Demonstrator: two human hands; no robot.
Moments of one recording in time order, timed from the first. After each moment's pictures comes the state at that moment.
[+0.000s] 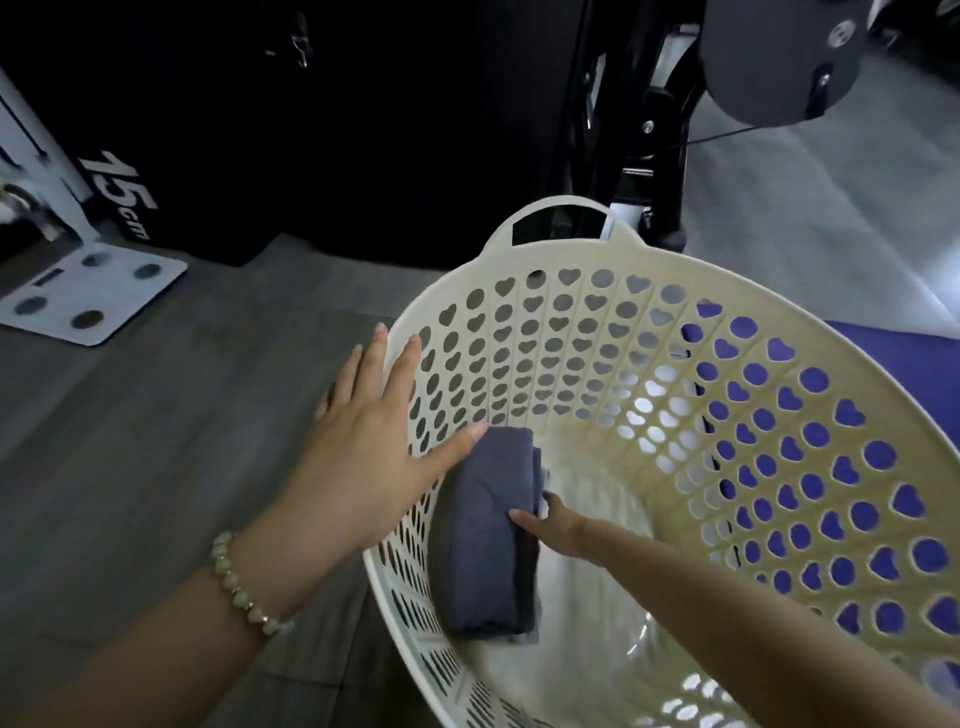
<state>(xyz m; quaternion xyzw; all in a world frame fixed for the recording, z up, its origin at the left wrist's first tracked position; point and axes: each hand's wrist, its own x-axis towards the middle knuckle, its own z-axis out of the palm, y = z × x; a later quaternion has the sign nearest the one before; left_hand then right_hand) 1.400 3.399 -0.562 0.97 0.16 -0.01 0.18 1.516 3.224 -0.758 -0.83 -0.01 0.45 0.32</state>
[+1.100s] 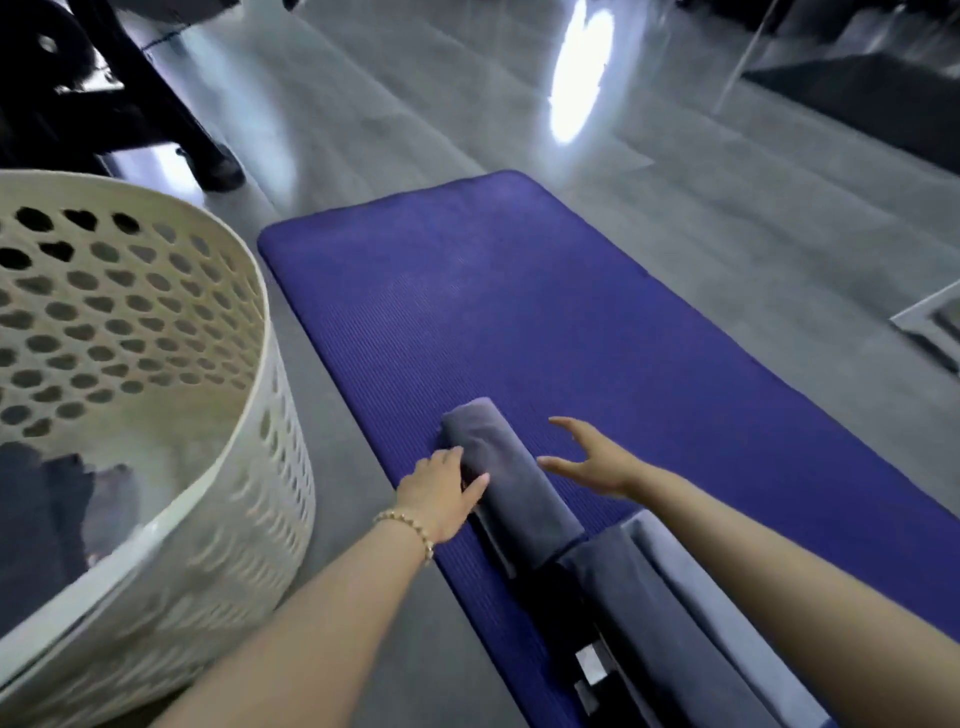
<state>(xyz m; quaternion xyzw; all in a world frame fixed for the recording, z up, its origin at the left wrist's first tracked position) 1.412 2.948 -0.740 0.93 -0.20 -0.26 0.16 1.372 2.731 -0.715 -0.91 0.16 0.21 0.33</state>
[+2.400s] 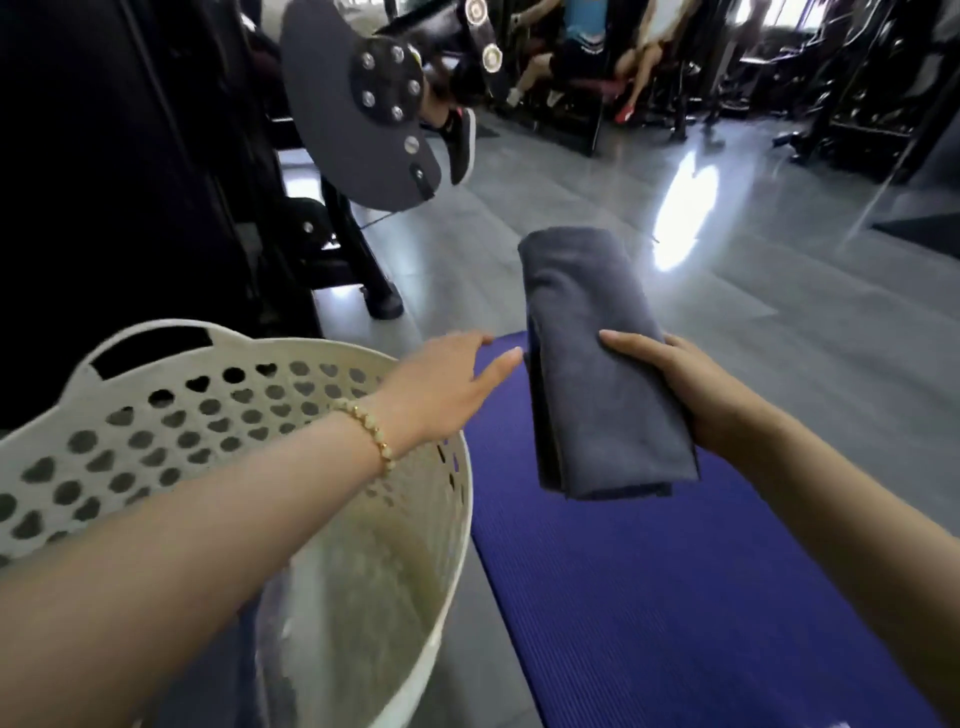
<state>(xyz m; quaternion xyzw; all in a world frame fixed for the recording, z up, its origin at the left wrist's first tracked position) 1.542 3.074 -0.482 0.95 -0.20 0.03 0.24 1.504 2.849 -0.466 -0.72 0.07 0.05 0.69</state>
